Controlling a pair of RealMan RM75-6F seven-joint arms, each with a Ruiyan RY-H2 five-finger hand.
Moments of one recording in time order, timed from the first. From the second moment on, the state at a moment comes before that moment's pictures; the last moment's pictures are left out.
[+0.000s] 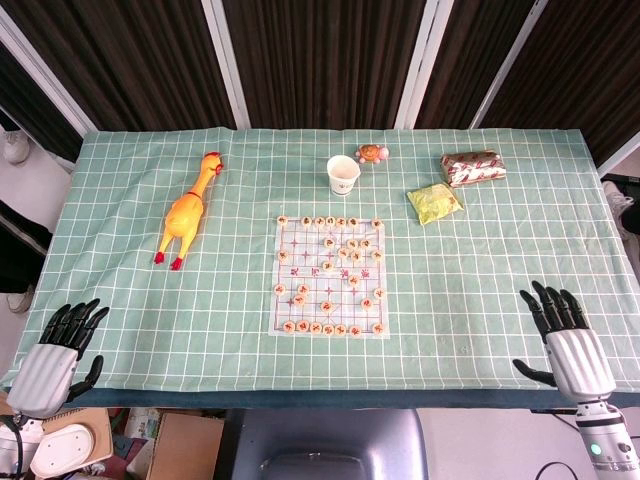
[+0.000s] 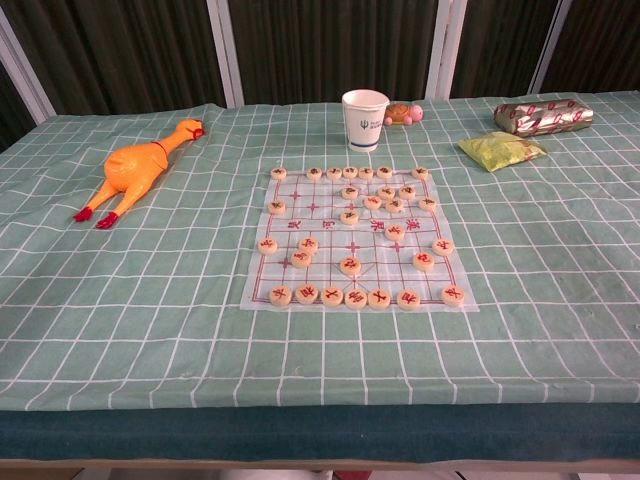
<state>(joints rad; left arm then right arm) -0.13 -1.14 0.03 -1.56 1.67 1.49 0.00 0.09 -1.16 0.02 -1.58 -1.59 1.49 -0.11</state>
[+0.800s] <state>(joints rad) -0.13 -1.11 0.04 -1.56 1.66 1.49 -0.03 0.43 -1.16 0.20 -1.66 -1.53 1.17 -0.13</state>
